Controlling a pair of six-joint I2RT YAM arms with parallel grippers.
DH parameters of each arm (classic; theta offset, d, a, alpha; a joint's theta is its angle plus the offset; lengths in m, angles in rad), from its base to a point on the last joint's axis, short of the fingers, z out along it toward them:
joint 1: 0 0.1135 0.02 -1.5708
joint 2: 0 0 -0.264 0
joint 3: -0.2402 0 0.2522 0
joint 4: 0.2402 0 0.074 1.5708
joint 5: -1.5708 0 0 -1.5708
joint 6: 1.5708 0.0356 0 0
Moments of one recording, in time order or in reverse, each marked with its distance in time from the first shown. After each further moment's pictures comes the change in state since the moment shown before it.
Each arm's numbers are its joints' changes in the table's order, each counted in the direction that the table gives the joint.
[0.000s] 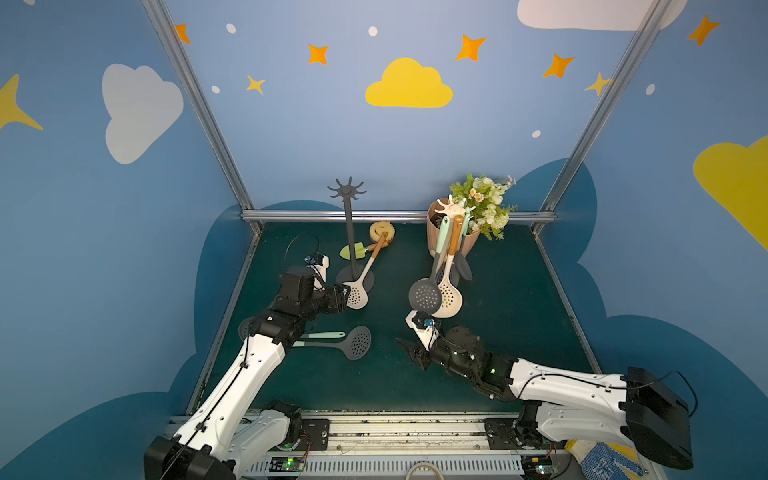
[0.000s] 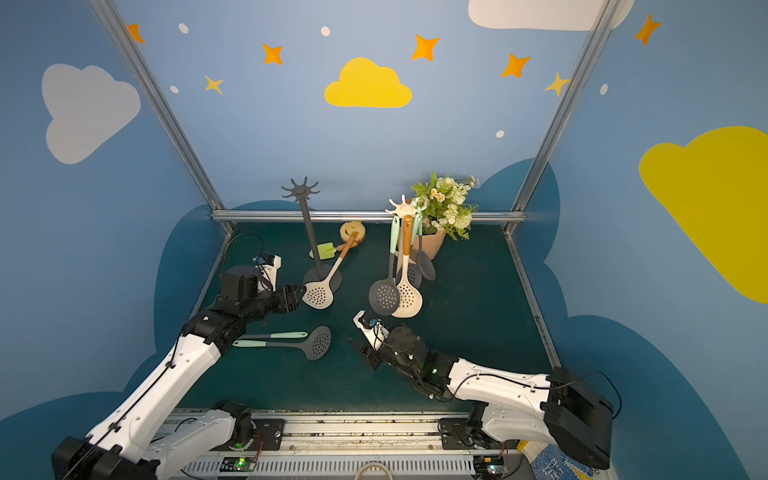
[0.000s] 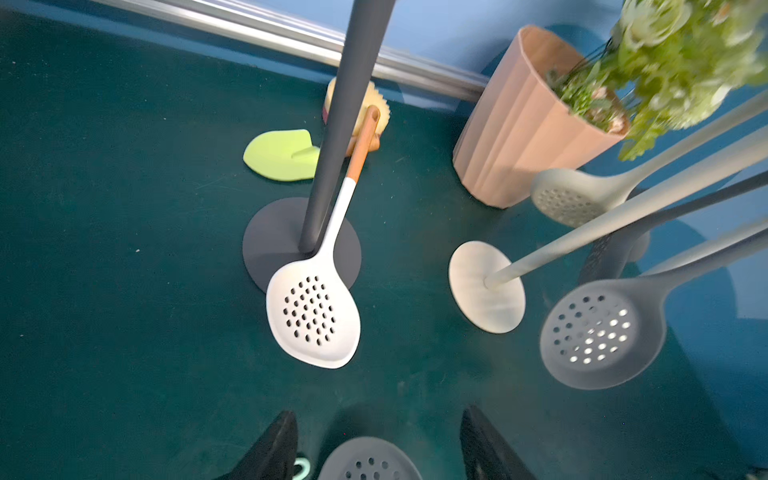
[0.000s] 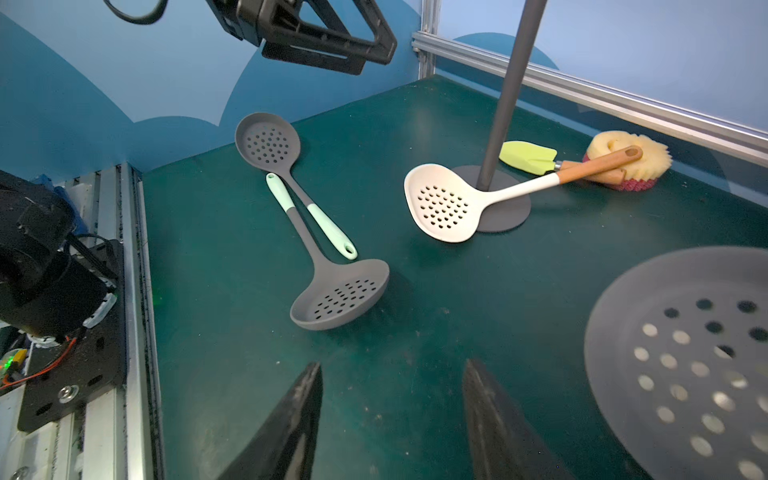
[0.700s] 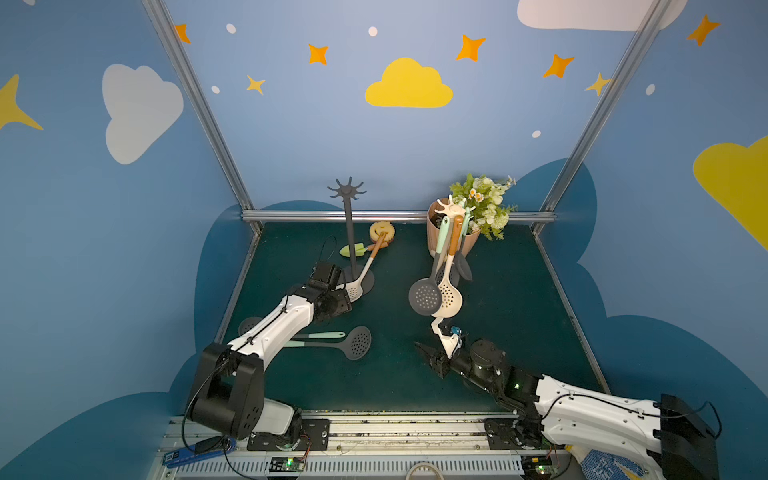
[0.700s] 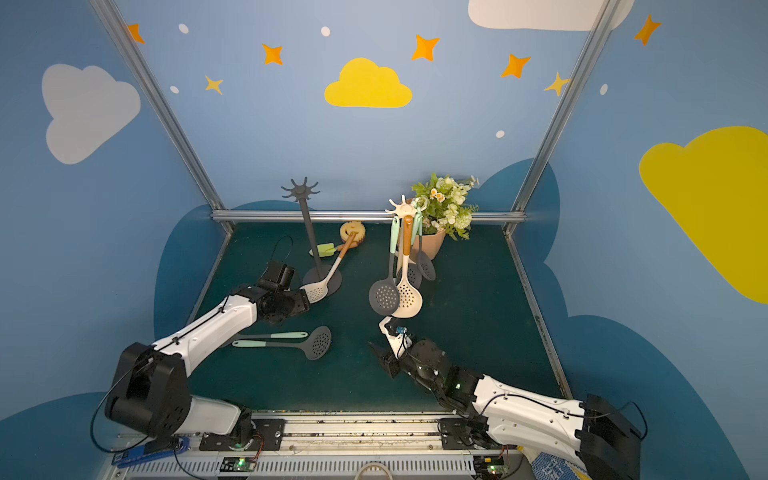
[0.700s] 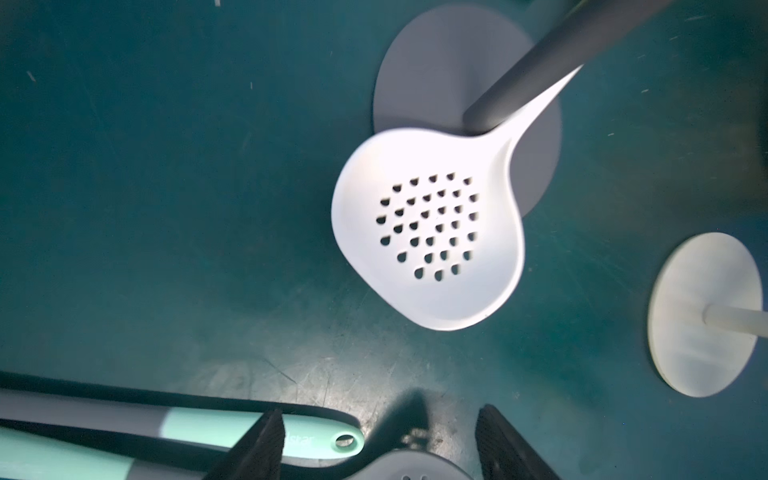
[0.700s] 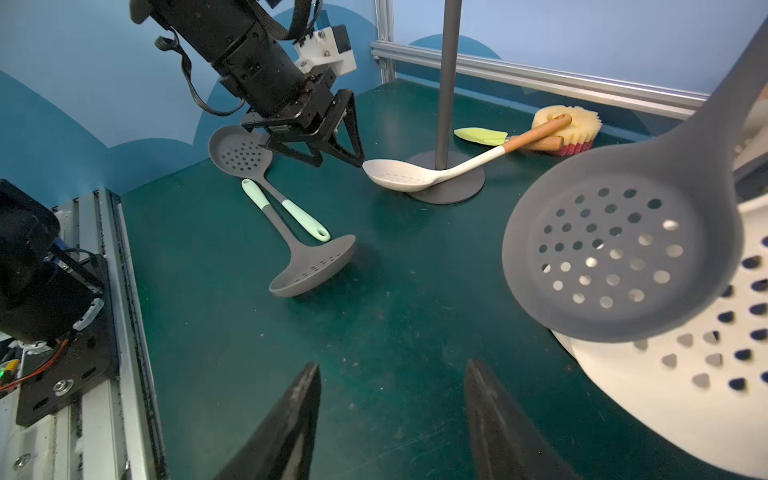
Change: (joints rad) left arm -0.011 0.410 -0.091 0.161 0.182 -0.338; right arm -0.025 -0.242 0.163 0.043 -0.069 0.073
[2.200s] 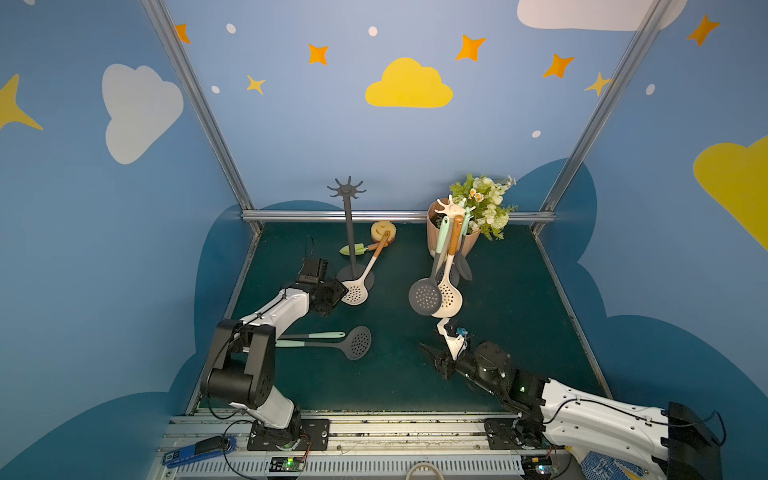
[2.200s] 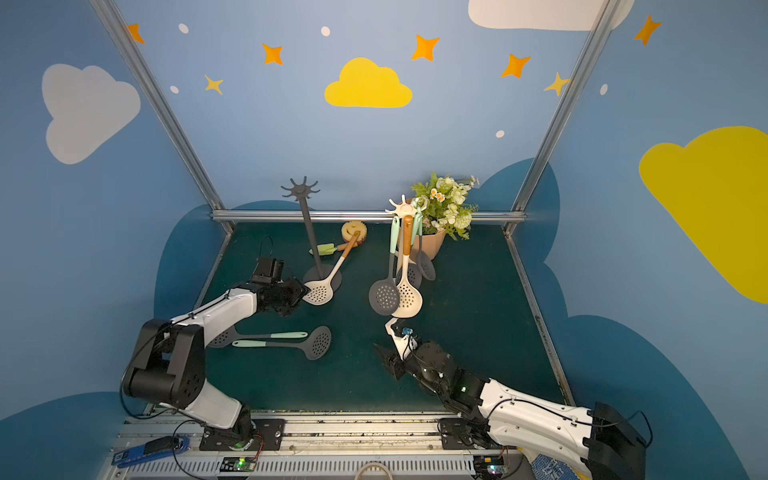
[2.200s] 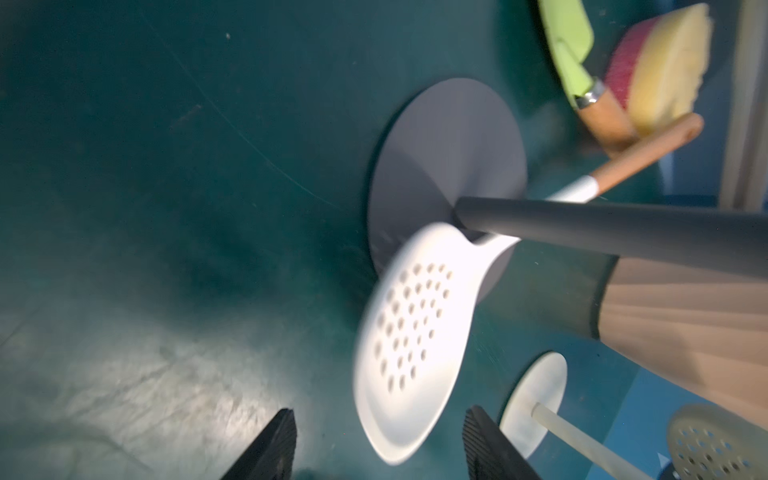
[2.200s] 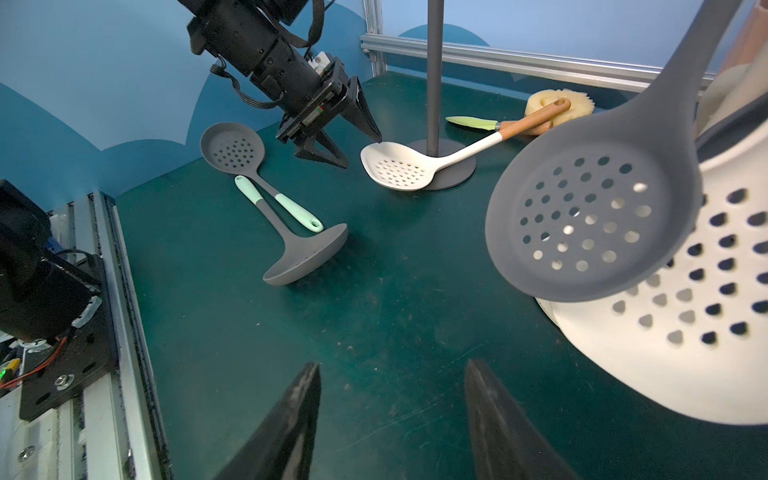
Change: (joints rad) left arm 0.150 0.156 0.013 -0.277 -0.256 -0.346; right arm -0.014 -0.071 0.032 0.053 -0.003 0.032
